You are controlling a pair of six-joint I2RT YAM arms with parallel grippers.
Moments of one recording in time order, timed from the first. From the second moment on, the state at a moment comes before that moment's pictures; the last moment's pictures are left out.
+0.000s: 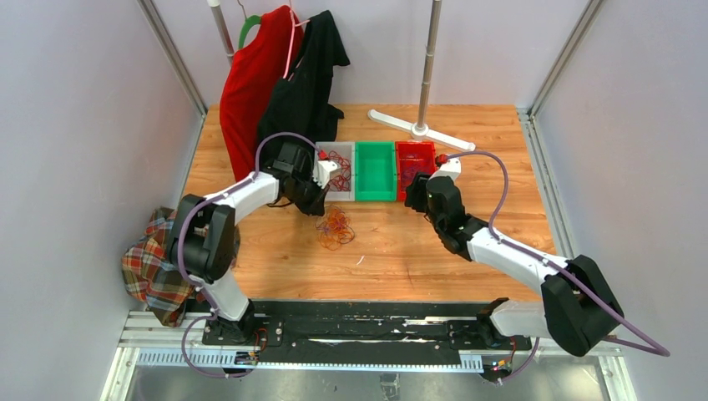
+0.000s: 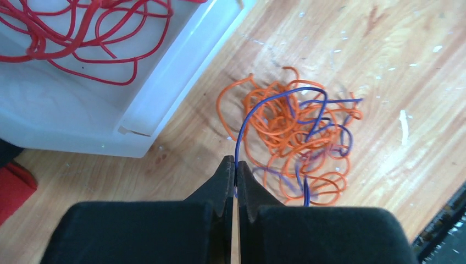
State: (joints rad) left arm -0.33 1.71 1.07 -0.43 0.48 0.39; right arm 0.60 1.26 0.63 0.23 0.39 0.45
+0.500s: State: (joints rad) left arm -0.46 1.49 1.44 -0.80 0.58 0.49; right arm 0.71 1.27 0.64 0.53 0.11 0.34
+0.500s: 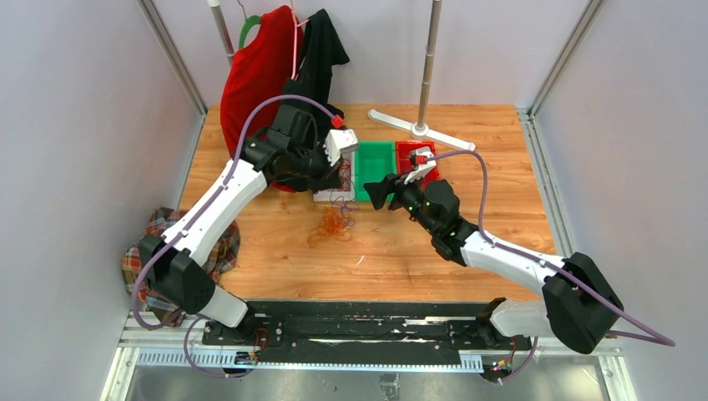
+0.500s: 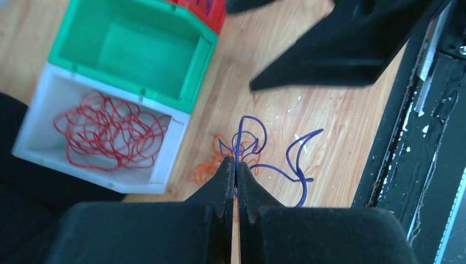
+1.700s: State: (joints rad) left arm -0.84 1.51 2.26 -1.01 0.36 0.90; right arm 0.75 1.38 0.63 0.86 -0.18 0.43
